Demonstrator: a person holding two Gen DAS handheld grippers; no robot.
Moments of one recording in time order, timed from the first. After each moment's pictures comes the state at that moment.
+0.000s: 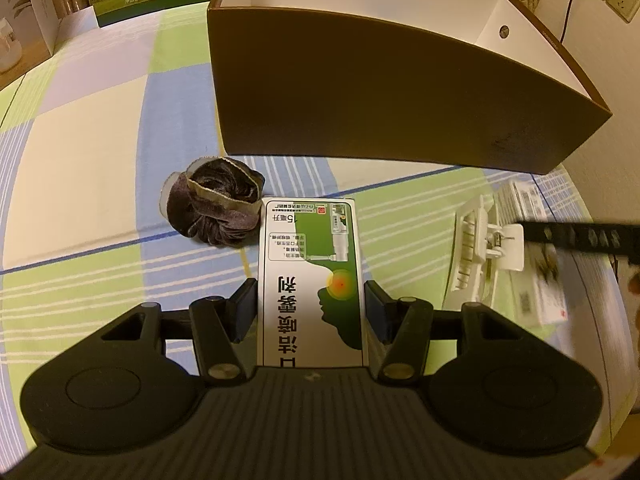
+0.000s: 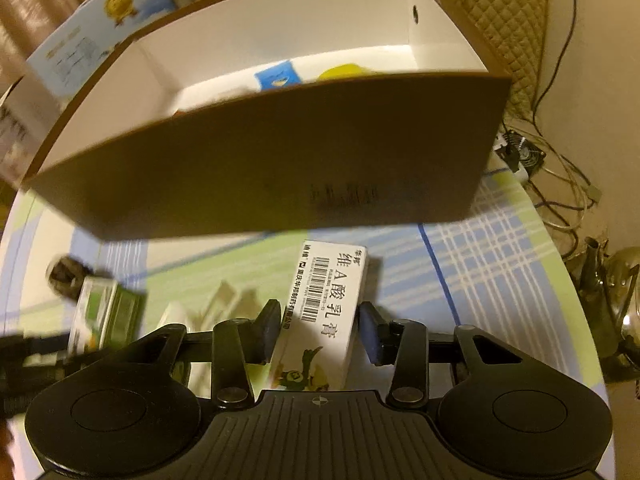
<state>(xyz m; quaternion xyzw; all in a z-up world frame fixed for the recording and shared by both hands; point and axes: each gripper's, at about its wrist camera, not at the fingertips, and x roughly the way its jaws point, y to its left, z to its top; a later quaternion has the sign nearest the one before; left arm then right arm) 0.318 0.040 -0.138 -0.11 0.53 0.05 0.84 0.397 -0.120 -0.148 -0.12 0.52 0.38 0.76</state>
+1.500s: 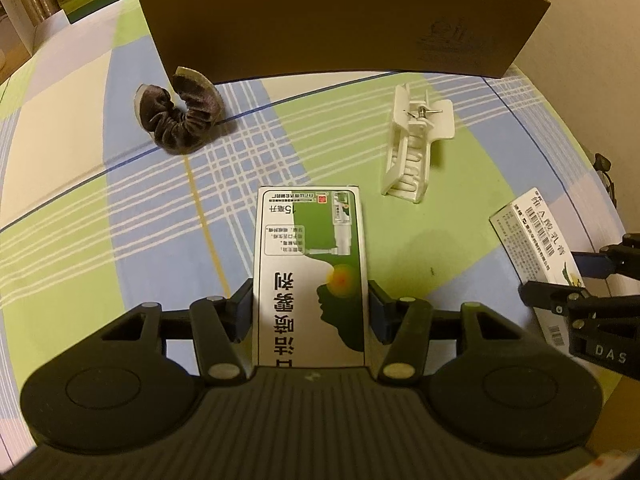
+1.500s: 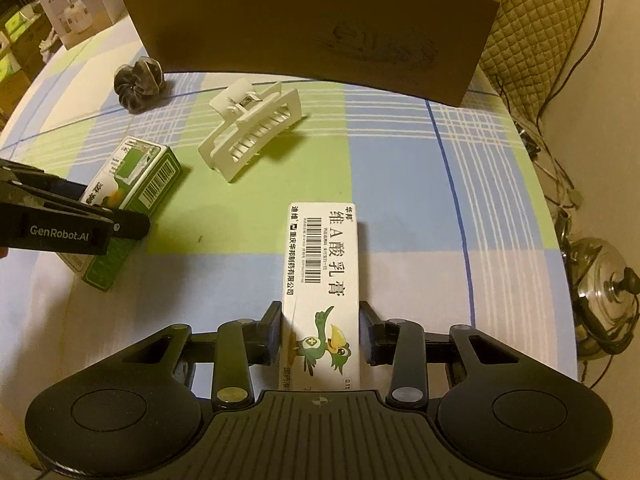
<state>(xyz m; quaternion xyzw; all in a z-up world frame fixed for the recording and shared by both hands) 0.270 -0.015 -0.144 -0.05 0.56 0.03 0.82 0.303 -0.184 -0.150 -0.24 0.50 0.40 0.73</state>
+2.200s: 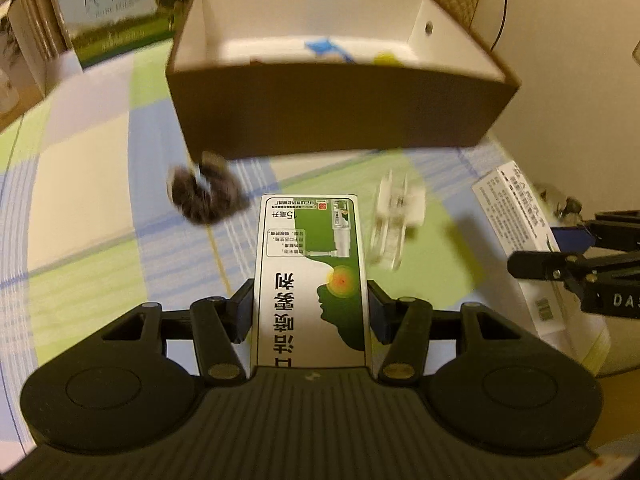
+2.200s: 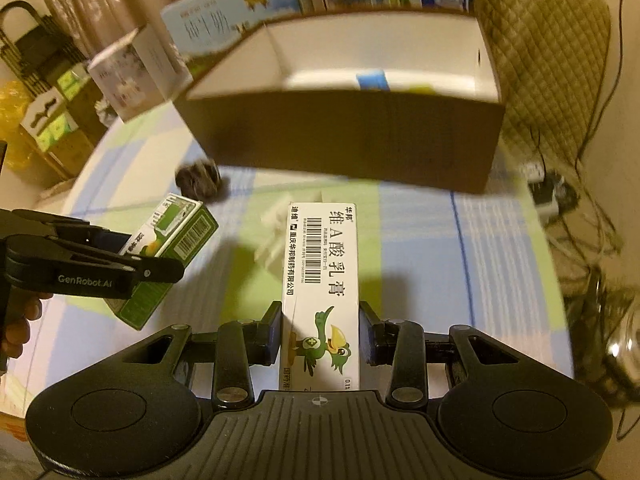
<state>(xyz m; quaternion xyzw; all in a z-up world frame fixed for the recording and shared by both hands) 0.278 0.004 -0.075 -0.07 0.51 0.01 0.86 0.334 -0.175 -0.082 -0.15 0.45 0.49 0.73</state>
